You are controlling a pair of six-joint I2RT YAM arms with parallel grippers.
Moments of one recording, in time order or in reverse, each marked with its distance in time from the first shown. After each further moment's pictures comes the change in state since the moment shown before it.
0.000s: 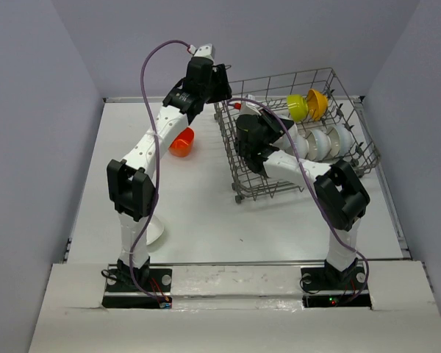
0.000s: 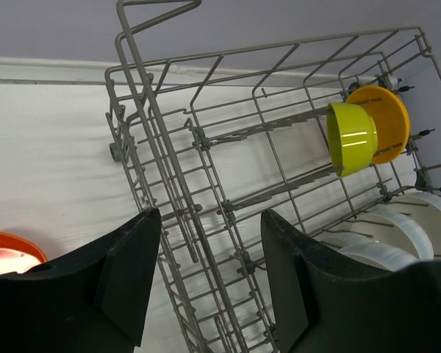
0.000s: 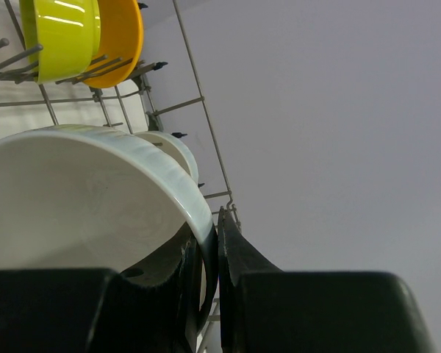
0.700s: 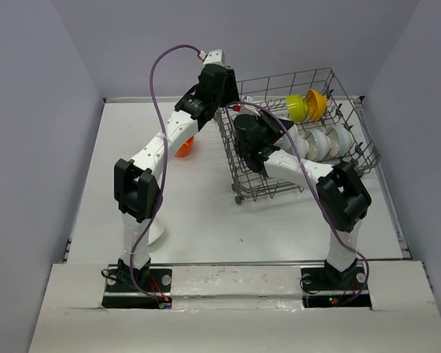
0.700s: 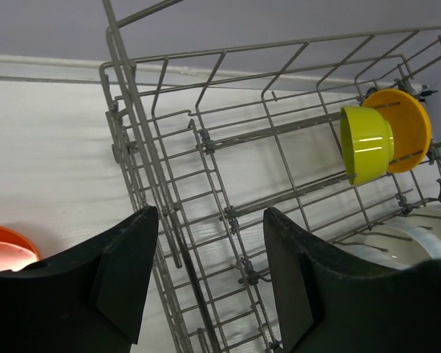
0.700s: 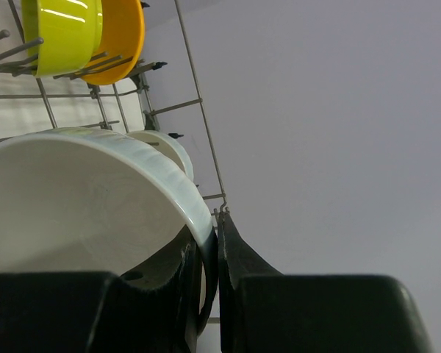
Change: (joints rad) left arm -0.067 0.034 -0.018 0.059 -0.133 0.002; right arm 0.002 -0.018 0.016 -0.136 -0.008 0.060
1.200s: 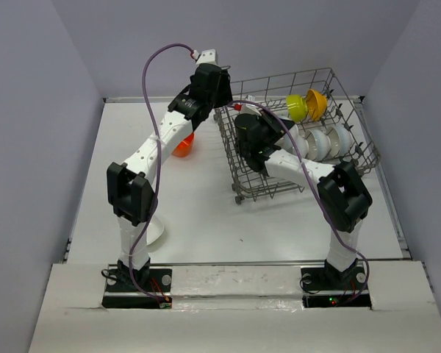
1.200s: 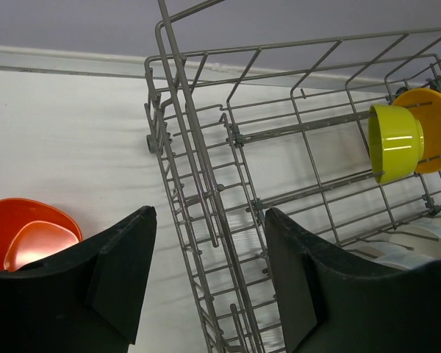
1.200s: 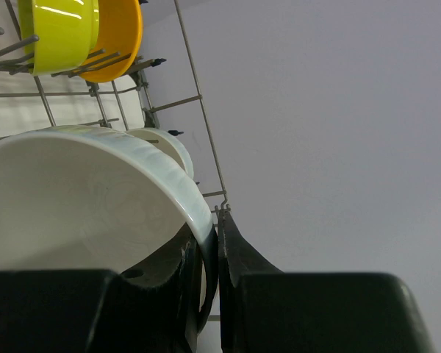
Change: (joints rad) left arm 0.006 -0.069 -0.042 -0.061 -0.062 0.026; right arm -0.002 -0.007 0.000 -0.015 -0.002 0.018
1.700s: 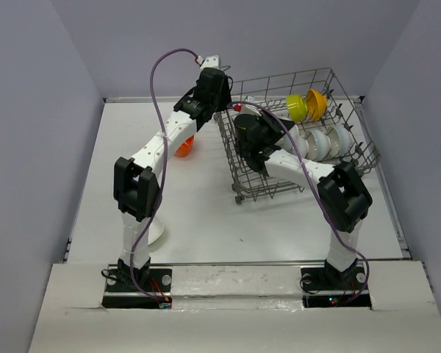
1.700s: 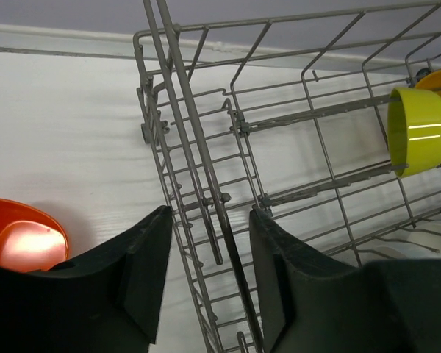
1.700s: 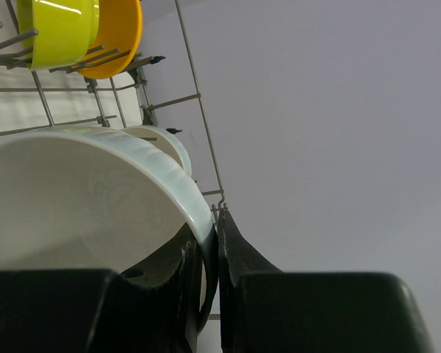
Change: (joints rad) left arm 0.006 0.059 0.000 0.022 0.019 -0.004; right arm 0.000 0.000 0.000 -0.022 0.001 0.000
